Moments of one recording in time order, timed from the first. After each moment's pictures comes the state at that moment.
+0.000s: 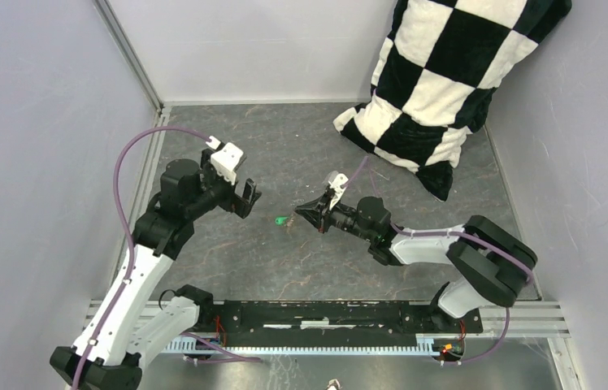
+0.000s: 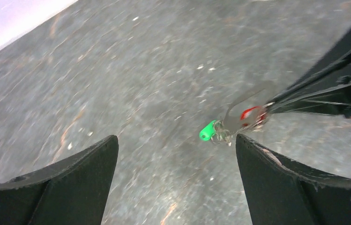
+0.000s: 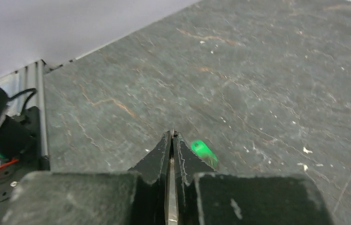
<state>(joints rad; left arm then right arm) -0.36 0.82 0.95 -0.52 0.28 0.21 0.88 1.49 0.53 1.01 -0.23 0.19</state>
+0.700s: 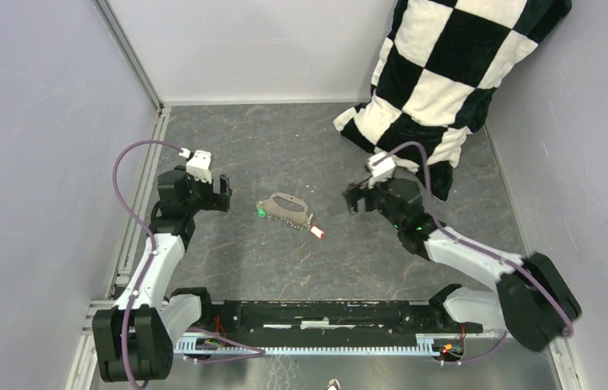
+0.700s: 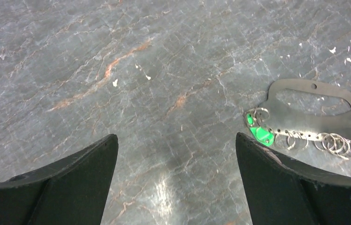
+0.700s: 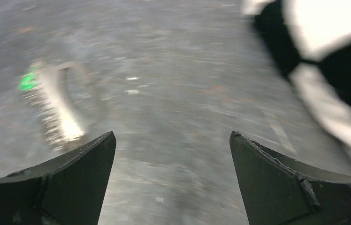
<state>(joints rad) 0.05 0.97 0.58 -0.11 0.25 0.19 0.62 1.29 0.54 0.47 -0.02 0.02</state>
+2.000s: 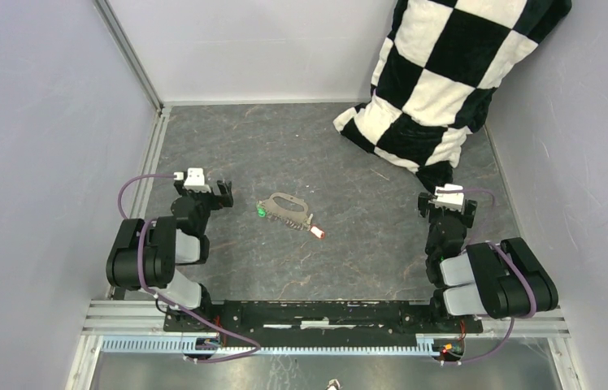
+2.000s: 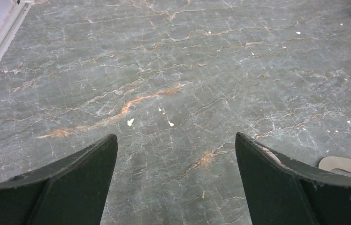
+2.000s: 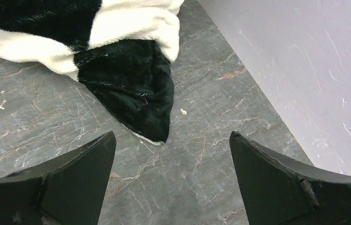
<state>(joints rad) 0.07 1.55 0.21 1.25 0.13 -0.02 0.14 1.38 0.01 1.31 0.51 -0.21</state>
